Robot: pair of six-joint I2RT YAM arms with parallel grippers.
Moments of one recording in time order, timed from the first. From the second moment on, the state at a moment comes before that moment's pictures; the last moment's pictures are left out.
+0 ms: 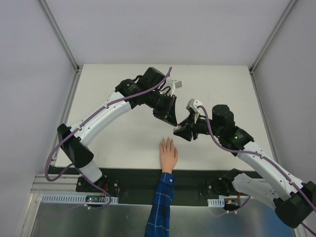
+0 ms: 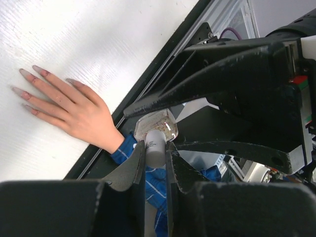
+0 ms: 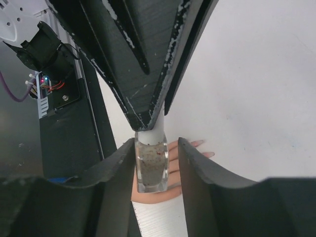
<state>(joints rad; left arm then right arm) -0.79 1.64 1.75 -1.00 0.62 -0.46 0.63 0.91 0.77 -0.21 -0.63 -0.02</state>
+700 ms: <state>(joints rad) -0.78 1.65 1.76 -1.00 0.62 -0.46 0.64 0.91 0.74 -0.18 -0.64 -0.03</state>
